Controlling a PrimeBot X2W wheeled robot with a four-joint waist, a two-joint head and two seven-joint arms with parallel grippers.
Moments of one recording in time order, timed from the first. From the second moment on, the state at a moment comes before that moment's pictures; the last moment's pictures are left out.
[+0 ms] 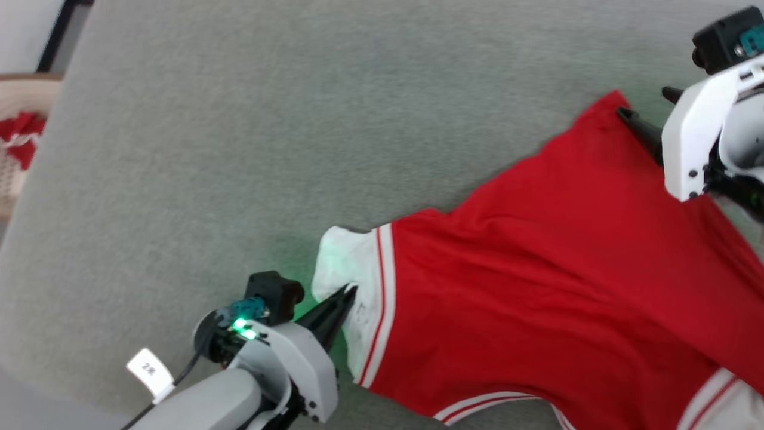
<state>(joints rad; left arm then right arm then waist) -0.61 0.62 -1.11 0.15 -1.06 0.23 -0.13 -0.91 -0.51 0.48 0.40 0.60 0.13 0.60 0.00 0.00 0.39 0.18</state>
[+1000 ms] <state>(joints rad) -0.84 0.70 -1.07 0.19 -1.06 0.19 0.04 -1.21 -0.58 0.79 0.70 0.86 0.13 0.73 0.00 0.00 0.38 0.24</state>
